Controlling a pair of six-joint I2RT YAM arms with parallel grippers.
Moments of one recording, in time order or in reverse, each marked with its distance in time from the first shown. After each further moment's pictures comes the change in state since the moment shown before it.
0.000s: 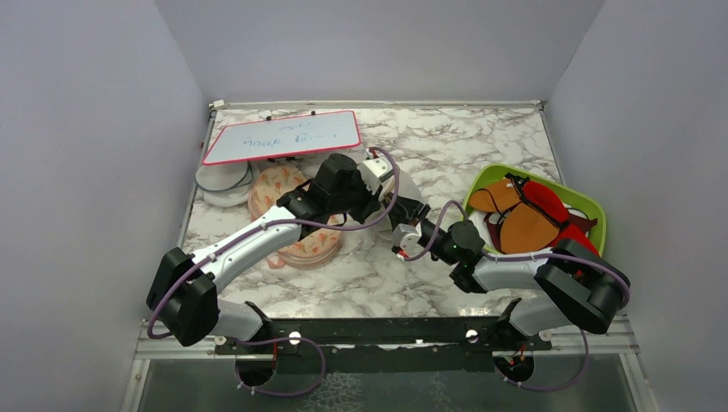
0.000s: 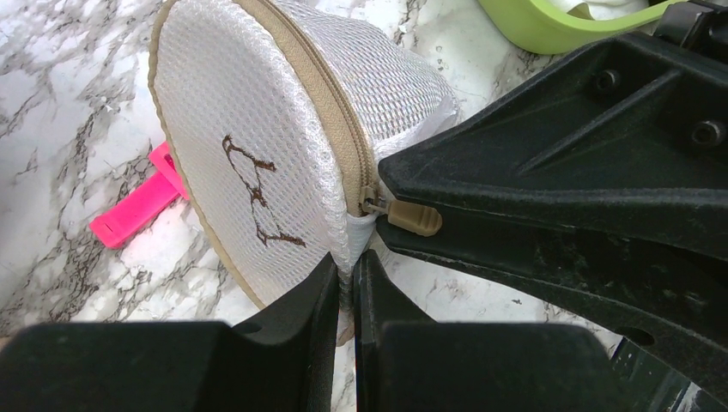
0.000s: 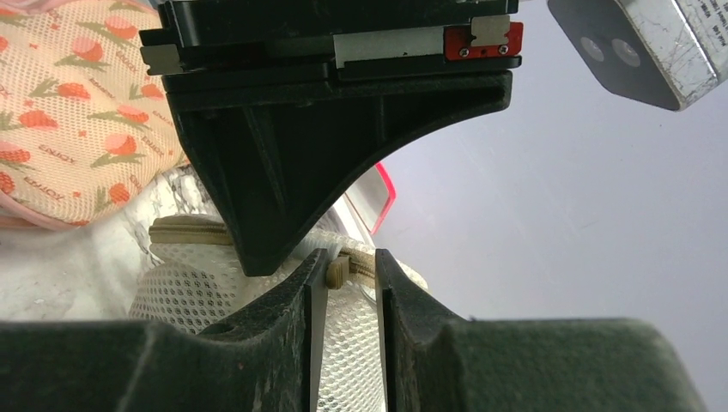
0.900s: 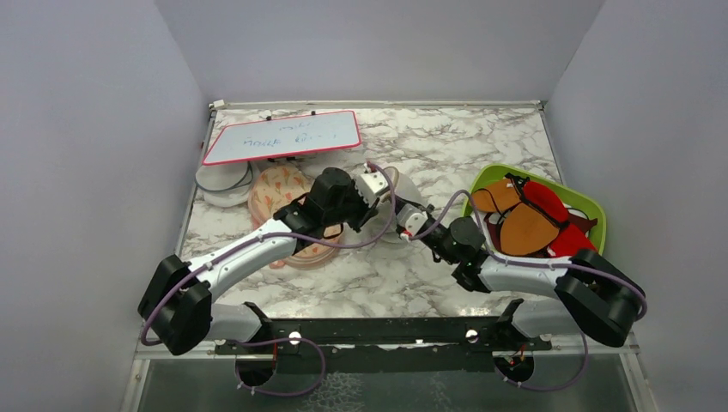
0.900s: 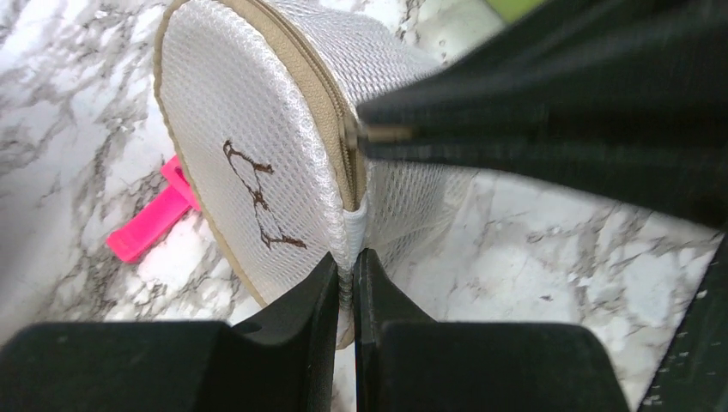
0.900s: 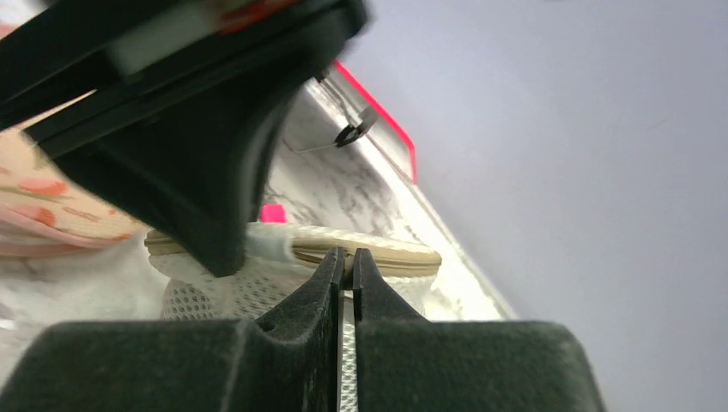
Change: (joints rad) left arm -0.007 -0.037 -0.105 0.119 0.003 0.071; right arm 0.005 -0.069 0.032 -0.154 0.140 0.208
